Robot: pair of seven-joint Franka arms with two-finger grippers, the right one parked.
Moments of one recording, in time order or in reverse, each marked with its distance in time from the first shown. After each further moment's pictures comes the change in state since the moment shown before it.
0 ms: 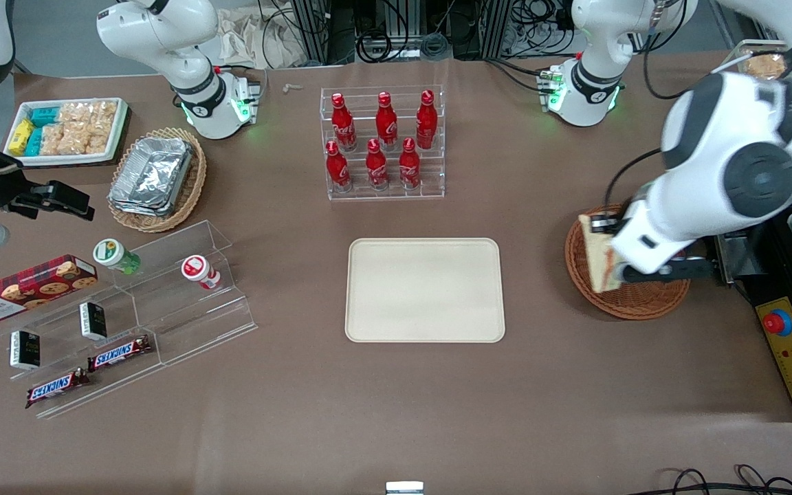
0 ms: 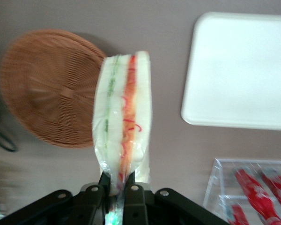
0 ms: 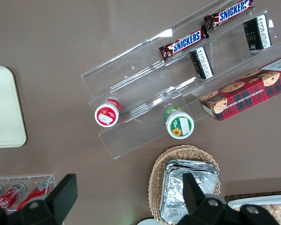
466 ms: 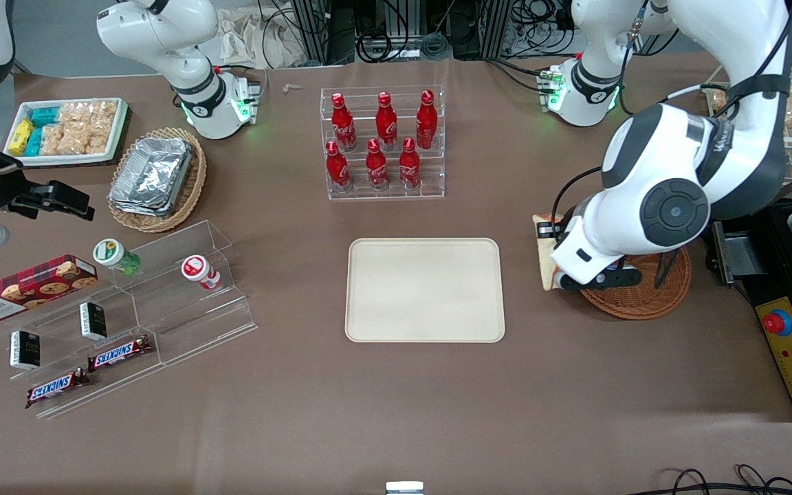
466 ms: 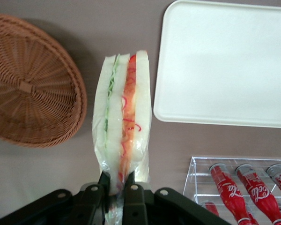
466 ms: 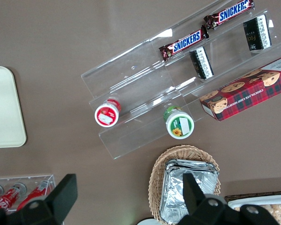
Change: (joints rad) arm -0.060 0.081 -0.012 0.035 -0.032 0.043 -0.069
